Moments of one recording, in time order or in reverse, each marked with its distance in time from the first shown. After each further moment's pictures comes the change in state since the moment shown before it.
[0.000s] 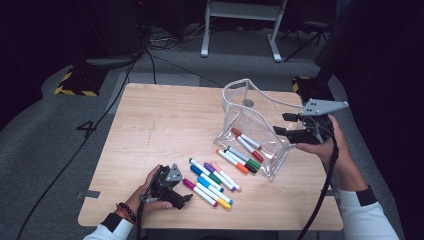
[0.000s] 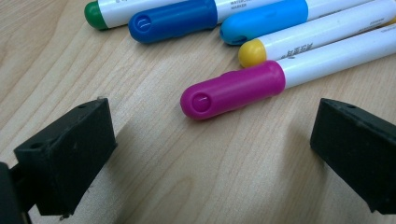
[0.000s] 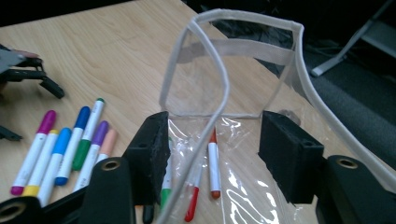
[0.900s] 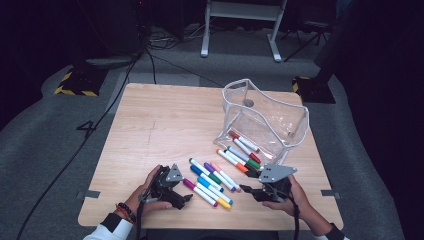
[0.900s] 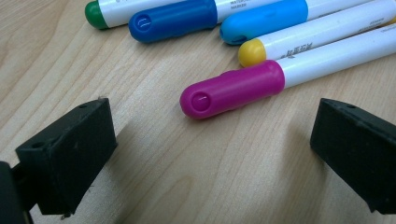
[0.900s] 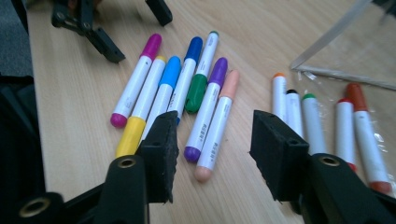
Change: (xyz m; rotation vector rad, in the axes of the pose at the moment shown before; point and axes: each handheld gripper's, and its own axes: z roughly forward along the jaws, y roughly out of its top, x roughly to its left) left arm 0.000 0.000 0.000 -0.002 0.002 -0.001; right arm 0.122 -0.096 0.077 0.053 0.210 -0.111
